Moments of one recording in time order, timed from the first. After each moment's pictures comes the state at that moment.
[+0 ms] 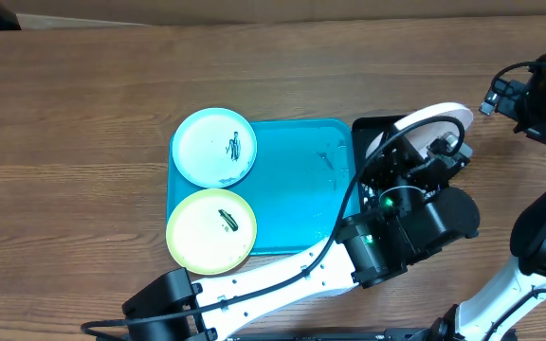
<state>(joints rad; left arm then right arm) -1.21 1.79 1.47 -0.04 -1.17 0.35 -0.35 2.00 1.83 -1.19 -0.03 0.17</state>
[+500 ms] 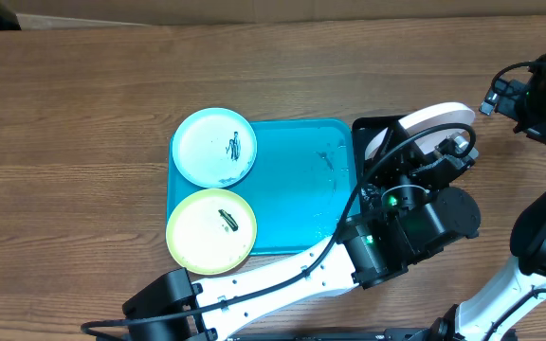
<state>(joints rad) -1.21 1.79 1.47 0.00 -1.15 0.46 -0.35 2.00 1.83 -1.19 -0.03 0.17</state>
